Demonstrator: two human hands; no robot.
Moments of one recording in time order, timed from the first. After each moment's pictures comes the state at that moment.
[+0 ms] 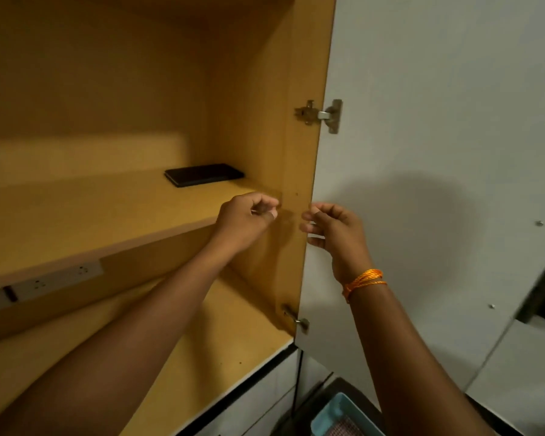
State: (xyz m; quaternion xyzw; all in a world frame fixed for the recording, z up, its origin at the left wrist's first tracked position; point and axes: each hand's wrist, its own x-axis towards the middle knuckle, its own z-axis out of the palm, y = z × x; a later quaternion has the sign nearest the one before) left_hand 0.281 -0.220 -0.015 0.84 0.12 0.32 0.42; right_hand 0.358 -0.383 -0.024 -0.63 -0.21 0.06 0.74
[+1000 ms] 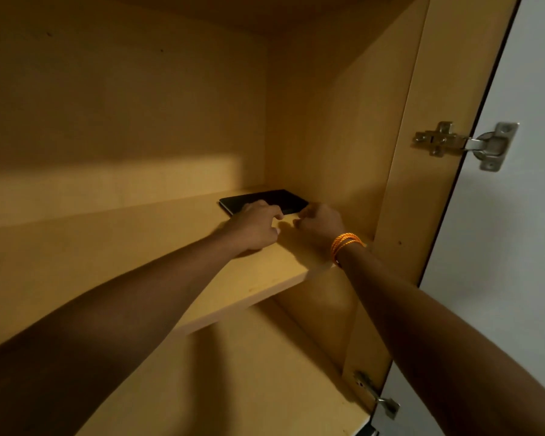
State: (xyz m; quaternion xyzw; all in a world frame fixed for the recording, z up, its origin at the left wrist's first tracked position) left_hand 0.366 0.025 -0.003 0.96 0.18 0.16 0.14; right_hand 0.476 -0.103 -0.003 -0.86 -0.32 0.01 0.40
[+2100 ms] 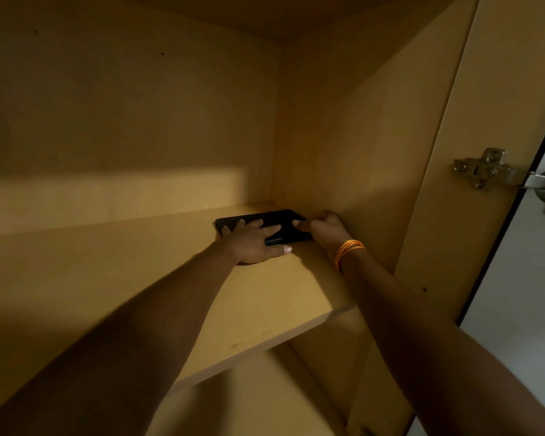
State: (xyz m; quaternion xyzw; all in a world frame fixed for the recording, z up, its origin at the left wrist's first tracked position) left_hand 0.431 0.089 -0.016 0.96 0.25 0.00 0.08; right_hand 0.557 -0.048 0.000 -0.77 -0.26 0.13 0.57
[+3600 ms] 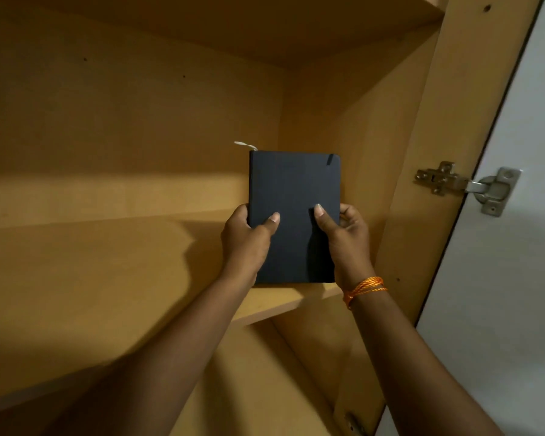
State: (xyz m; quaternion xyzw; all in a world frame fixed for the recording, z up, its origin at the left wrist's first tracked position) left_hand 0.343 -0.040 0.014 0.62 0.22 0.48 0.58; right_hand 0.454 -0.151 0.018 -0.55 -0.33 0.06 0.76
